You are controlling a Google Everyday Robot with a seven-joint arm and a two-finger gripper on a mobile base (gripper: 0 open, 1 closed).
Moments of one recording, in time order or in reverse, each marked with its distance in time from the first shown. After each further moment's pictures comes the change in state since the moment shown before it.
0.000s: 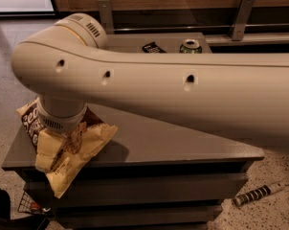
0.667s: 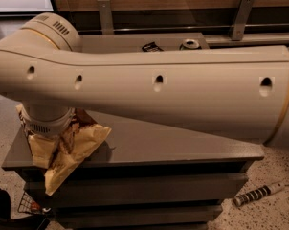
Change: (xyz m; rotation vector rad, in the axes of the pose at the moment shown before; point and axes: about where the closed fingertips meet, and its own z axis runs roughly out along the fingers) arm -0.013 0.011 0.009 0.014 0.074 -0.054
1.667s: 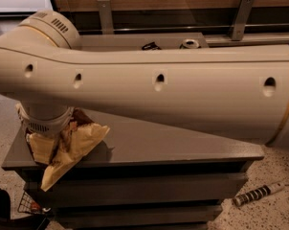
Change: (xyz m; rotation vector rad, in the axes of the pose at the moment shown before) arm -0.002 0.000 -0.005 0.003 -0.003 -0.004
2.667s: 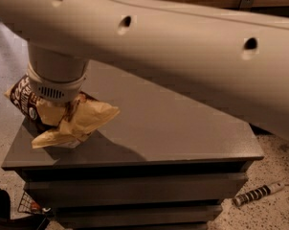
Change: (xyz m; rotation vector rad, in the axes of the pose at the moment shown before) arm -0.002 -0.027 -0.093 0.047 -0.138 -0.129
